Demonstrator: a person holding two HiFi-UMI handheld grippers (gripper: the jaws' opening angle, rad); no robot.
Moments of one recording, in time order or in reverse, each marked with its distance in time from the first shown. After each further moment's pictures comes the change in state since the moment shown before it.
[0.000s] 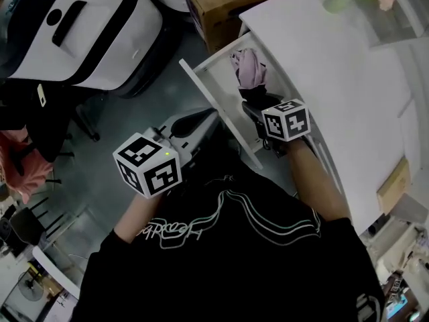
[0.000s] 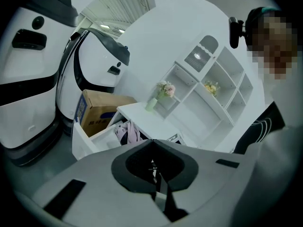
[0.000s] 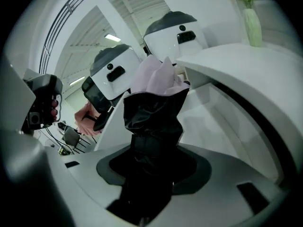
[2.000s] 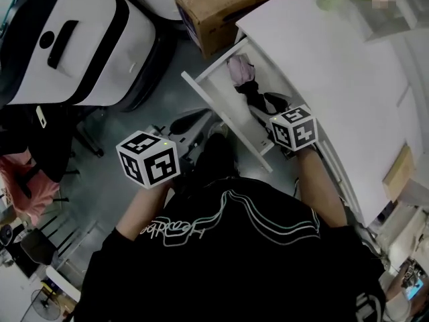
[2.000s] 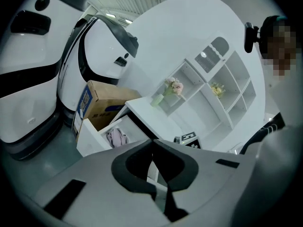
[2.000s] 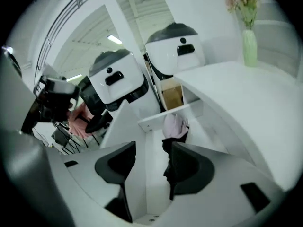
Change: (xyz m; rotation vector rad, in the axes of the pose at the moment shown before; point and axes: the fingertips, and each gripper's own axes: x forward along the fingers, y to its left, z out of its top) left arm 0.004 0.053 0.005 -0.071 0.084 -0.022; right arm -0.012 -0.006 0.026 -0.060 -0.091 -0.096
